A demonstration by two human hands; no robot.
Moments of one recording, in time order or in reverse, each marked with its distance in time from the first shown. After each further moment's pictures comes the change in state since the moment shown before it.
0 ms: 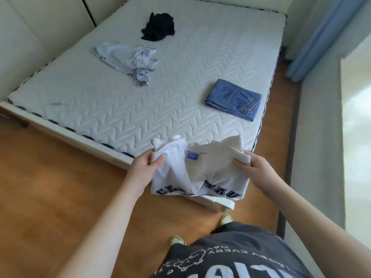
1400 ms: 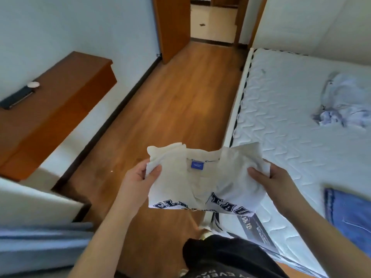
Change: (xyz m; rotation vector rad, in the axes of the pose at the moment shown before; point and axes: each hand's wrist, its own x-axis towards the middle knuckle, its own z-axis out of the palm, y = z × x) left_hand -0.260 0.056 0.359 -0.363 1.479 -0.228; right_hand 0.092 -0.048 -0.096 -0.228 -1.195 -0.392
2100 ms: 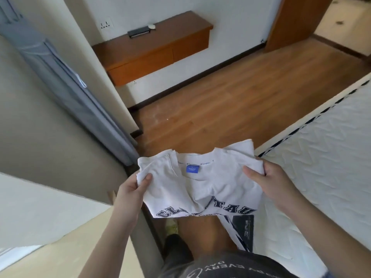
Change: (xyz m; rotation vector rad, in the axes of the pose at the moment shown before) left_hand -0.273 -0.044 0.148 -0.276 0.691 -0.243; right_hand -0.019 0.032 -0.071 -0.250 -0.721 -0.087
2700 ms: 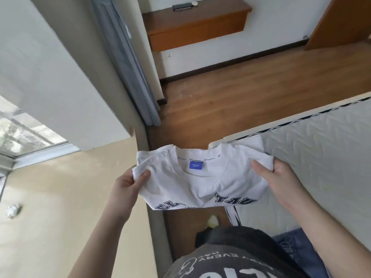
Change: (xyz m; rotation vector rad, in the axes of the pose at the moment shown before) left_hand -0.292 -0.075 0.031 -0.025 0.200 -0.034; right_hand -0.197 0.078 -0.065 0.050 -0.201 -0.073
